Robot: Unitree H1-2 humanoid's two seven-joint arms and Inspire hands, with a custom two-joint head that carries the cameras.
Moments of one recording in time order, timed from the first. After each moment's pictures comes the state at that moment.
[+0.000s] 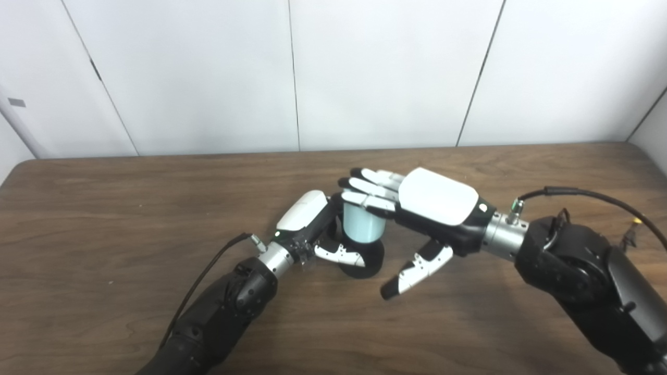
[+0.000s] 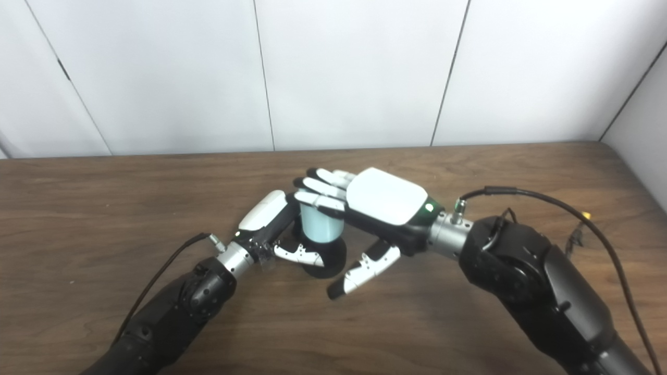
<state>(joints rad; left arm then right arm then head) -0.55 0.18 -0.57 0.62 0.51 -0.45 0.11 -0.39 -0.58 0.35 -0.40 -0.61 -0.14 0.55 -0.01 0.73</state>
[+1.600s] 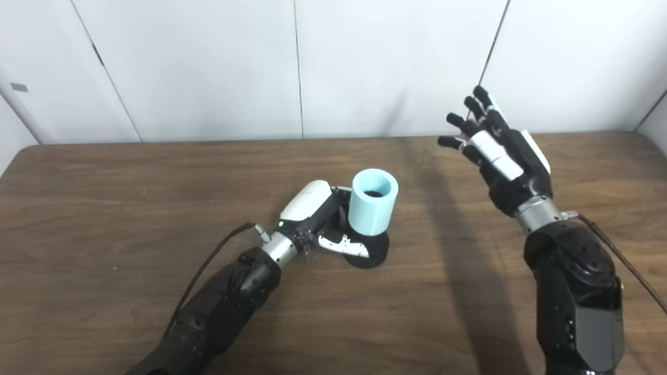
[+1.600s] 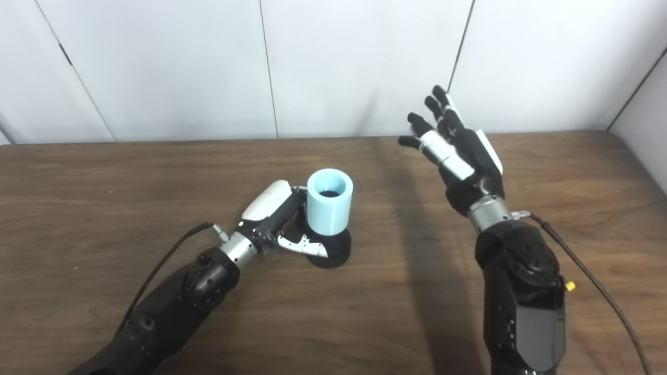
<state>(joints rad) -0.54 0.19 -0.57 0.60 0.51 -0.44 0.10 -0.32 -0.09 -0.29 -0.23 0.24 0.45 0.18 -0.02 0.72</state>
